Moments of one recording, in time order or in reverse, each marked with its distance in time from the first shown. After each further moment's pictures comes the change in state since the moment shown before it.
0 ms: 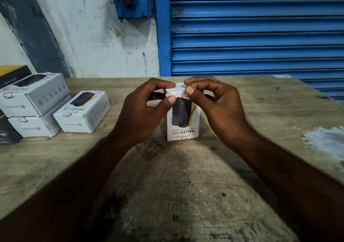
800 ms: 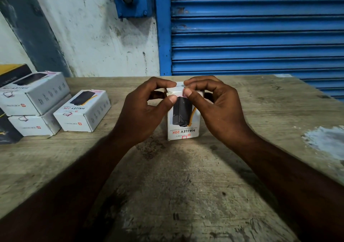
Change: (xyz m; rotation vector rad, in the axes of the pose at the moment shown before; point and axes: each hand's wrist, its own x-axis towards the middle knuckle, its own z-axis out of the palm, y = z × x) left_hand 0.000 0.002 0.001 -0.007 0.012 0.013; right_hand 0.001 0.008 0.001 -0.117 0.003 -0.067
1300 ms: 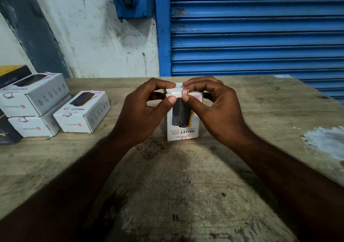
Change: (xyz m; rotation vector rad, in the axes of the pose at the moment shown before) left_hand 0.000 0.001 -0.001 -0.010 -0.009 0.005; right_hand -0.001 0.001 -0.001 -0.083 -0.012 -0.040
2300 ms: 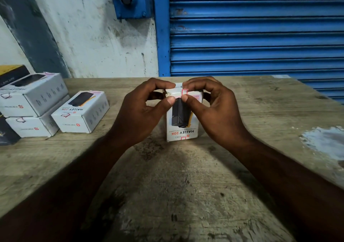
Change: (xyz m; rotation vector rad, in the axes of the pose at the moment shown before) left_hand 0.001 -0.002 -0.002 0.005 -0.029 -0.008; right_hand -0.001 0.003 0.003 0.037 0.033 0.008
